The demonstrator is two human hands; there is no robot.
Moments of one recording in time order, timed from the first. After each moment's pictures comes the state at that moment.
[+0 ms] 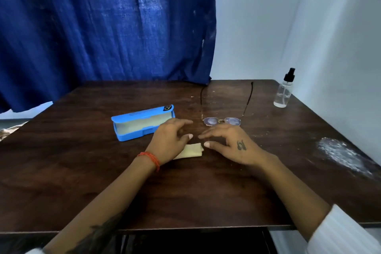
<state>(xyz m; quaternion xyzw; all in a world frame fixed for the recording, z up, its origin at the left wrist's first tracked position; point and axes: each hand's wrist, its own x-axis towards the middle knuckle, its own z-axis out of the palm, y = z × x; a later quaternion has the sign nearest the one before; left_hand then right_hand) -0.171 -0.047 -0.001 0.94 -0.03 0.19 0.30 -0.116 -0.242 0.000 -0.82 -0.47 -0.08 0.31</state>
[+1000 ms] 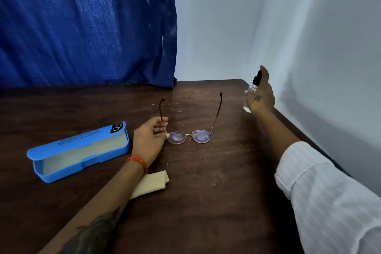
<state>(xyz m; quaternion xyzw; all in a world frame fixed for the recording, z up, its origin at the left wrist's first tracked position) -0.049 -0.077 -0.032 0.82 0.03 0.19 0.54 0.080 -0.350 0.018 -0.87 0.04 -0.29 0.39</state>
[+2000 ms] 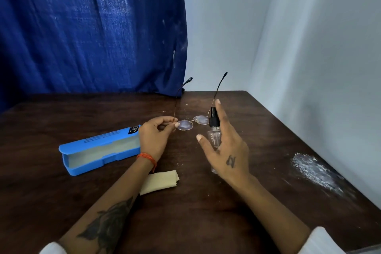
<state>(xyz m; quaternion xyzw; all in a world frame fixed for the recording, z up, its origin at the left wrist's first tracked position) -0.073 -0.079 0.001 0.77 0.01 0.29 0.57 -0.101 -0.252 0.010 -0.86 -0.19 -0.33 0.34</state>
